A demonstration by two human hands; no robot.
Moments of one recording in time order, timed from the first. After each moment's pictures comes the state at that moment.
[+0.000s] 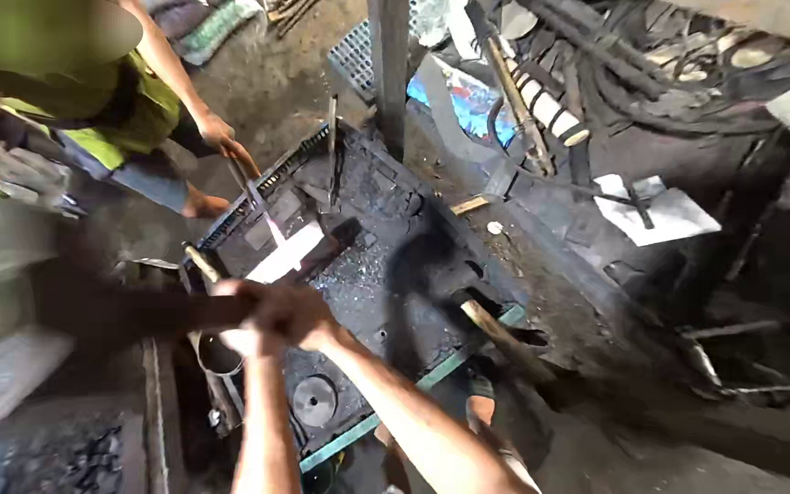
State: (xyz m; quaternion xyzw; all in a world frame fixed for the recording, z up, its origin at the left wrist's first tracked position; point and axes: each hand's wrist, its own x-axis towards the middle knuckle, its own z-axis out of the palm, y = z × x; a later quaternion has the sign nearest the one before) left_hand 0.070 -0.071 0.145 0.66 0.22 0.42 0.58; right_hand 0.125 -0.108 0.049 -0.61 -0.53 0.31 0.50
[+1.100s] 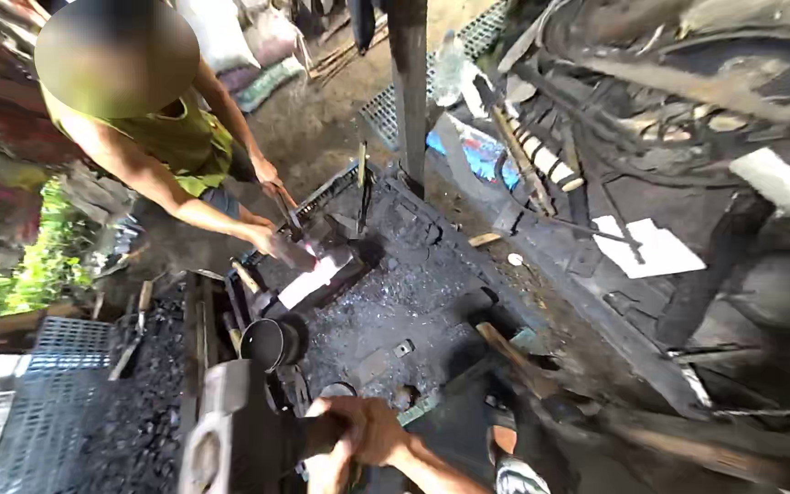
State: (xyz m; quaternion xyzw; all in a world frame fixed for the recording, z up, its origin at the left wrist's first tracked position) left_hand -0.031 -0.243 0.154 0.59 0.28 0.42 0.63; right_hand 0.063 -0.288 0.076 -0.57 -0.55 0.41 0.46
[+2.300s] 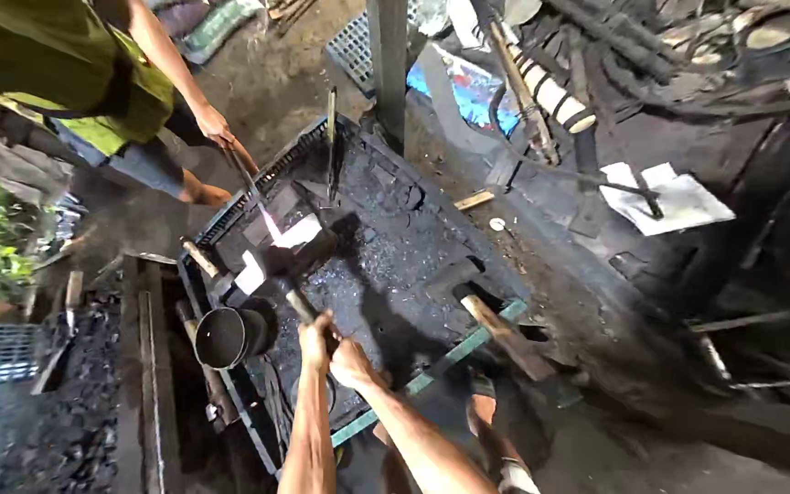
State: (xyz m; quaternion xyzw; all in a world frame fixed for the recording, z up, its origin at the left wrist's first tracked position) left_hand 0.017 -0.110 -0.066 0.44 0.50 0.29 0.68; right_hand 0.079 -0.197 -0.068 -0.71 -0.30 0.56 0.29
